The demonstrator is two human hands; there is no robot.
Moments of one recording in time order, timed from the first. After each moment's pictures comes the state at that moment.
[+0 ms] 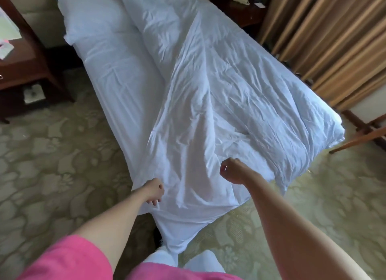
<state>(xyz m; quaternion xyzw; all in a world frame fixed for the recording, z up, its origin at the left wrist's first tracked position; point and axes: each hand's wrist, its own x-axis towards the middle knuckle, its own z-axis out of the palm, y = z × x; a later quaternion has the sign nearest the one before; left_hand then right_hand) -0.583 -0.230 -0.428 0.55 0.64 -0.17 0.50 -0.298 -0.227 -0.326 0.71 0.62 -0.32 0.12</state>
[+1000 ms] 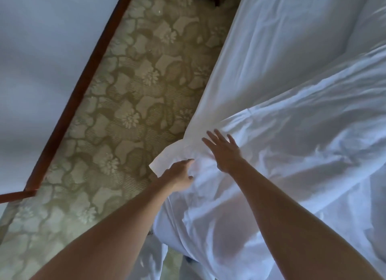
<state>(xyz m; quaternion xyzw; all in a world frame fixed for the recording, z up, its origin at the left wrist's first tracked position) -0.577 -0.187 -0.590 0.31 0.79 0.02 0.53 -0.485 -0.020 -0.618 0.14 0.94 -0.13 0.28</state>
